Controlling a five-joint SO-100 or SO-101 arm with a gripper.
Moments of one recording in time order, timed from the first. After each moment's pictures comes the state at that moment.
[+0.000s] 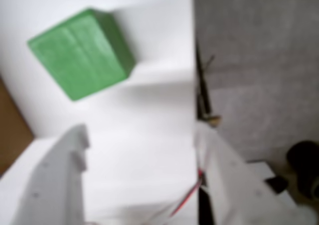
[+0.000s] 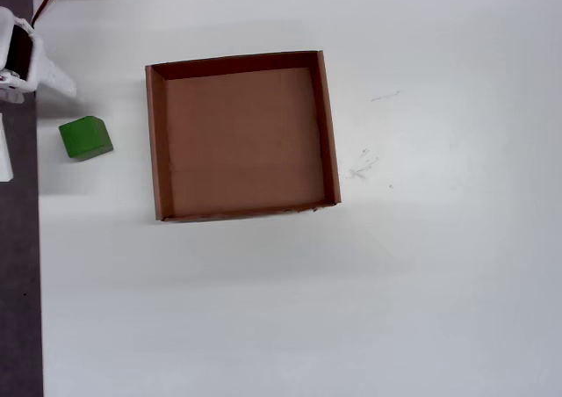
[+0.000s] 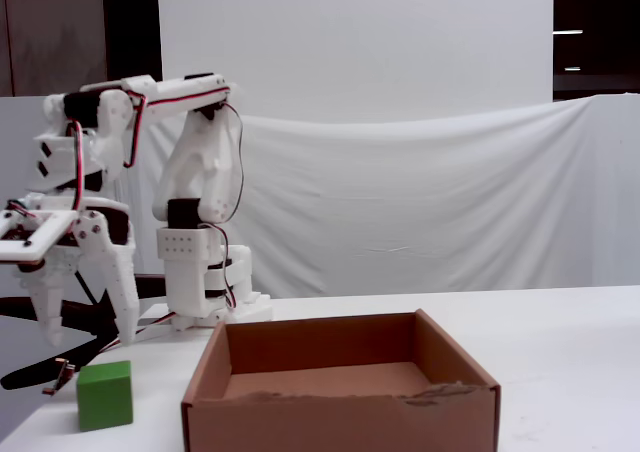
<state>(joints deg) 18.4 113.5 130.1 48.4 -92.5</state>
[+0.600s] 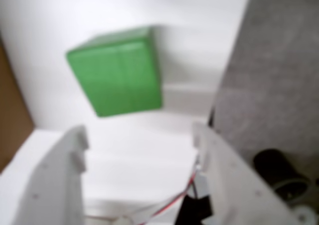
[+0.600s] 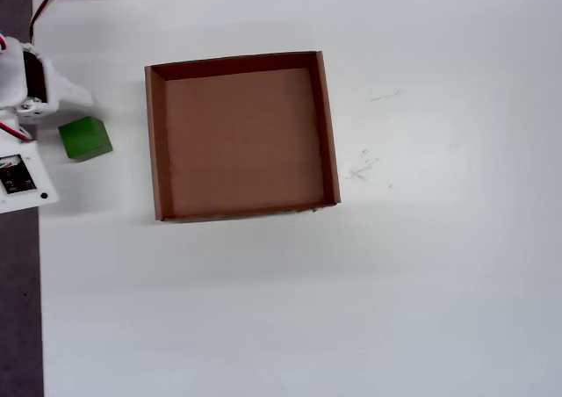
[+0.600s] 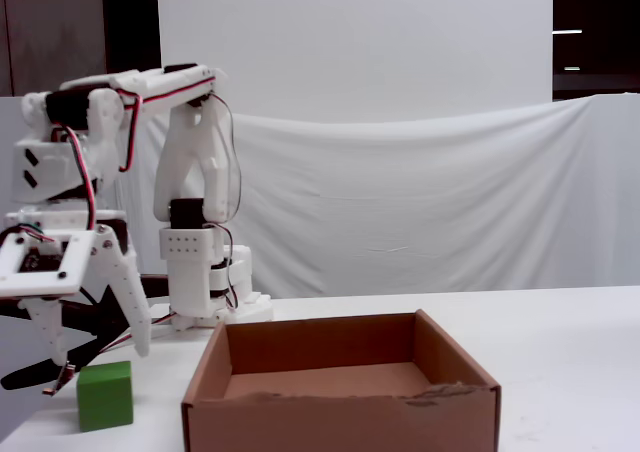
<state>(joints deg) 12.9 100.1 119.1 51.8 -100.2</state>
